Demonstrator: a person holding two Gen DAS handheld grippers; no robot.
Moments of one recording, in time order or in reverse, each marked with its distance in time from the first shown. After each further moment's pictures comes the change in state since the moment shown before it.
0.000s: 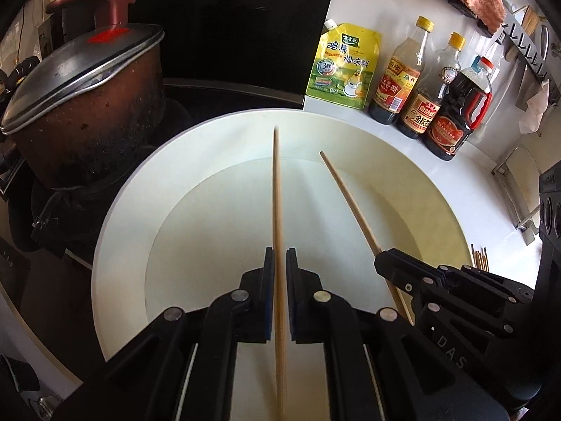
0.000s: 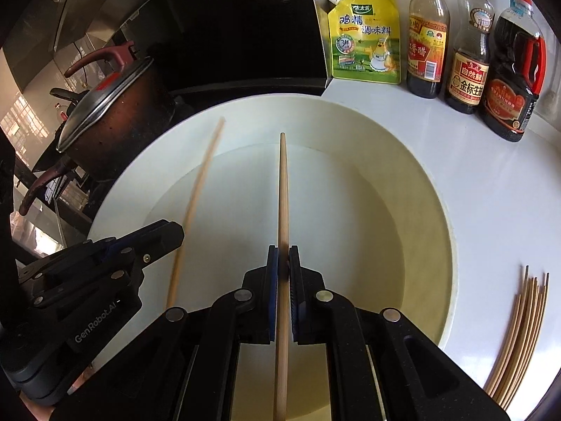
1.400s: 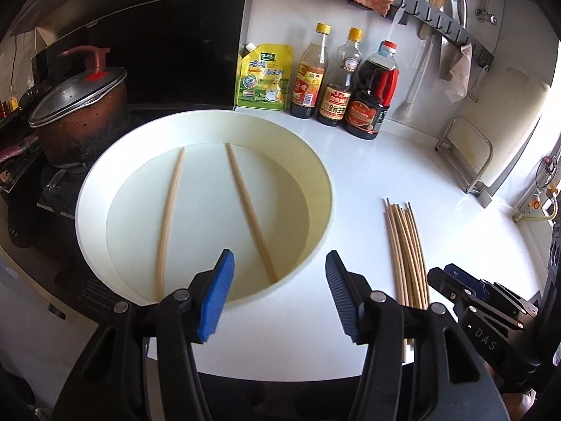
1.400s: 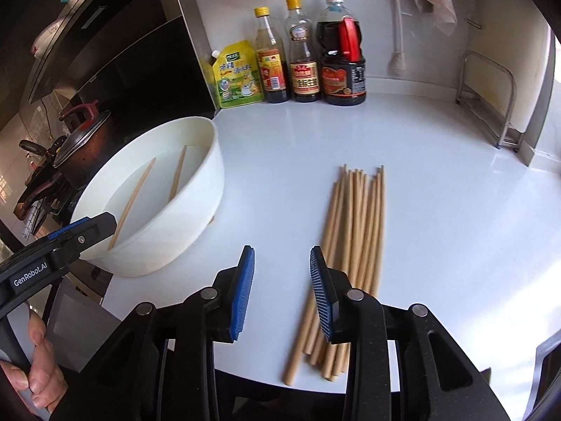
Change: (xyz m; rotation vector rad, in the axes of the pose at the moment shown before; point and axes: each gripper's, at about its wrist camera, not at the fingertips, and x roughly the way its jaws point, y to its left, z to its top) left arm -0.089 -0.102 -0.097 0.103 -0.114 -0.085; right arm -0.150 -0.099 -0.155 0.187 -0.203 -0.208
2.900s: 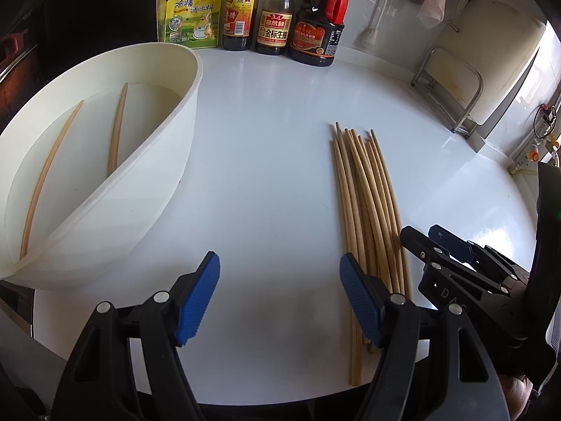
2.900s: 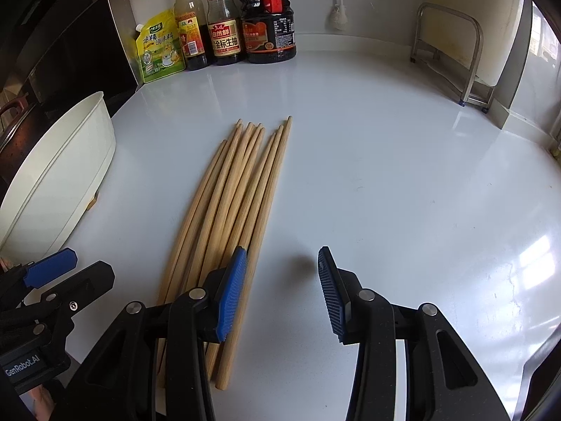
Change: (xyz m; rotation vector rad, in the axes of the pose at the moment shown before) left arm 0.094 -0.089 -0.037 0.076 0.181 -0.068; right arm 0.061 -0.085 -0.014 0.047 0.098 -0.154
